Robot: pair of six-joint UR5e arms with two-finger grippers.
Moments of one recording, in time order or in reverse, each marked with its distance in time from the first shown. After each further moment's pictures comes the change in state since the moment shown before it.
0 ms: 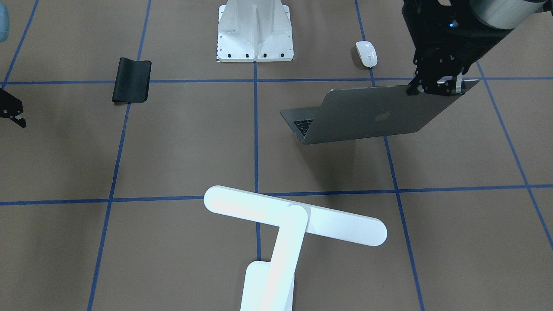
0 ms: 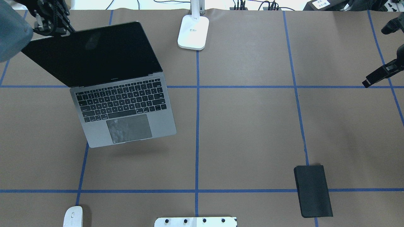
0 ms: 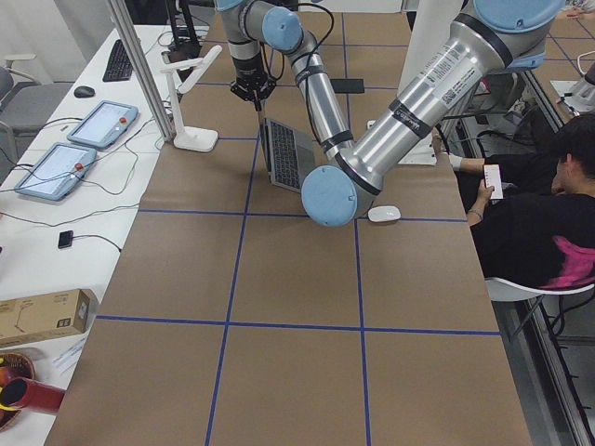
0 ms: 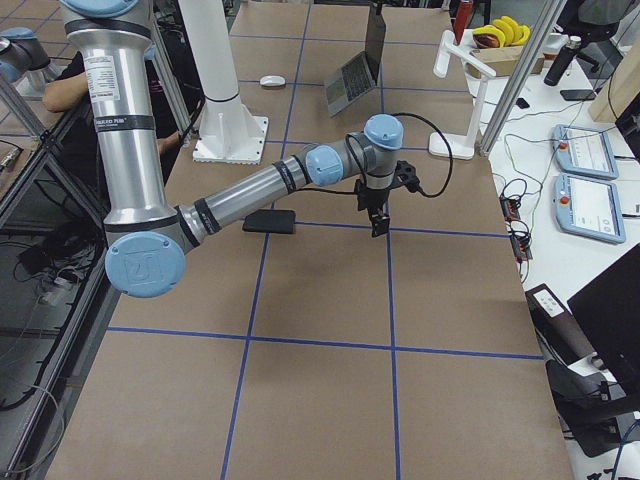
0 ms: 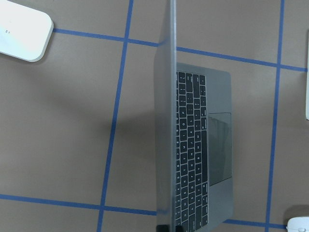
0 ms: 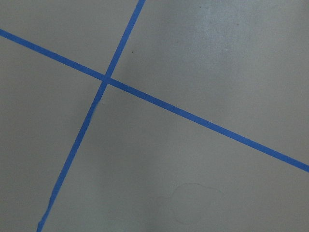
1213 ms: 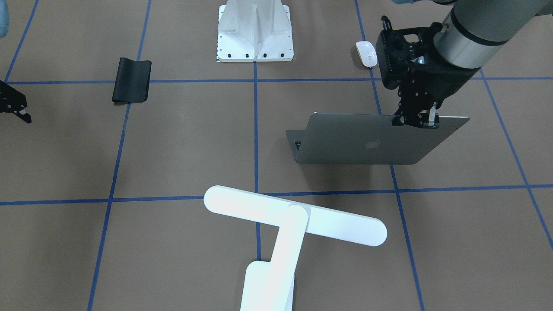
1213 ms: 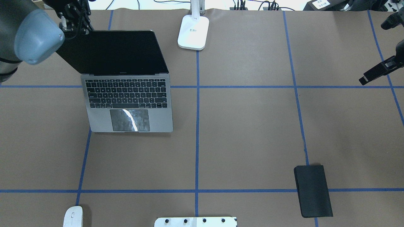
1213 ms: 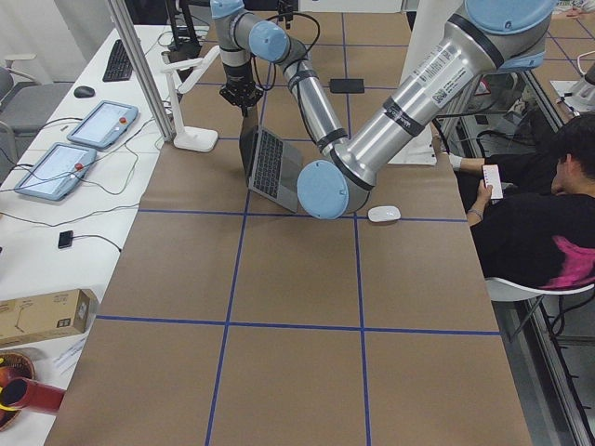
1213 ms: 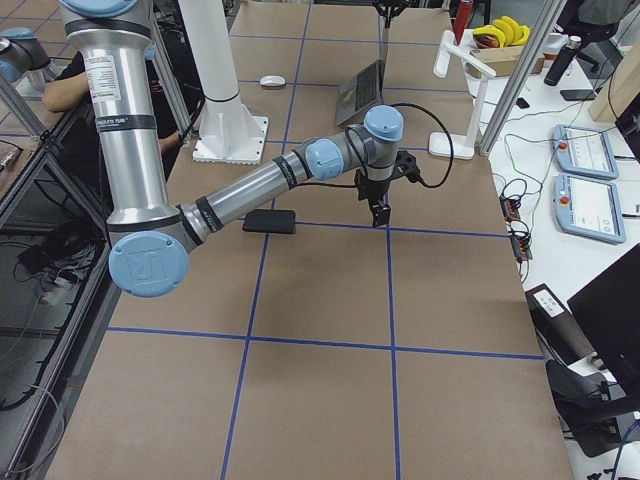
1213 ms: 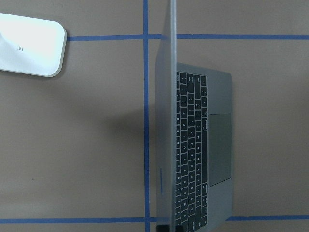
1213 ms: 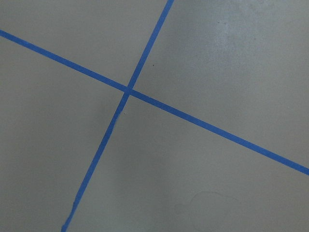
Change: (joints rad) left arm 0.060 -0.032 0.078 -0.116 0.098 0.060; right arm 0.006 0.013 0.020 0.002 0.040 0.007
